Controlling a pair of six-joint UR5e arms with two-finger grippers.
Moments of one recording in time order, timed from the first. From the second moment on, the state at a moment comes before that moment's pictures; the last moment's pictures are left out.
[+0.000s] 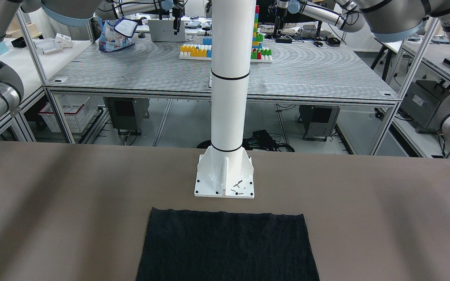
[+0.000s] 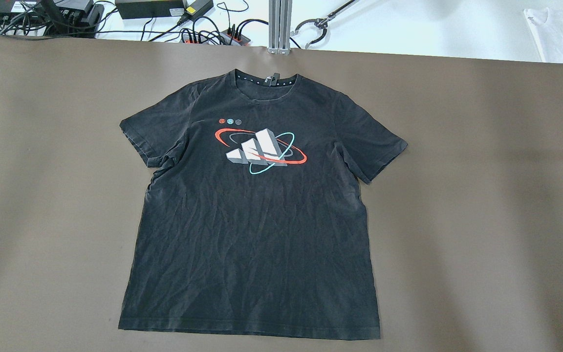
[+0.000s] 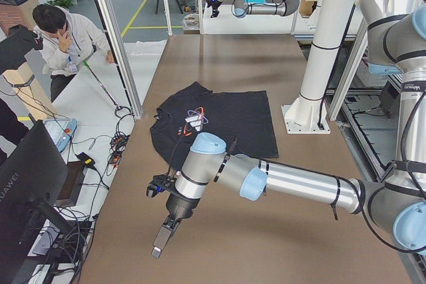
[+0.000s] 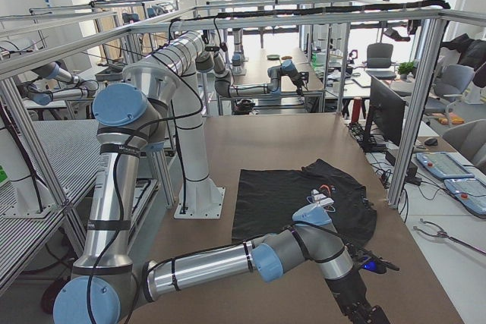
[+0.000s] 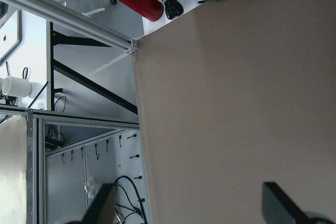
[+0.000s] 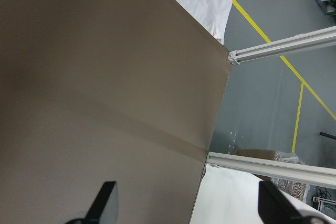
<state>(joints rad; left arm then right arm) -1.55 -1.70 -1.68 -1.81 -1.74 0.01 1.52 -1.56 1.83 -1.31 1.74 -0.17</state>
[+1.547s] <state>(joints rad) -1.12 -2.14 -1.12 -2.17 -2.01 -0.51 0.97 -1.14 1.39 -1.03 1.74 0.96</state>
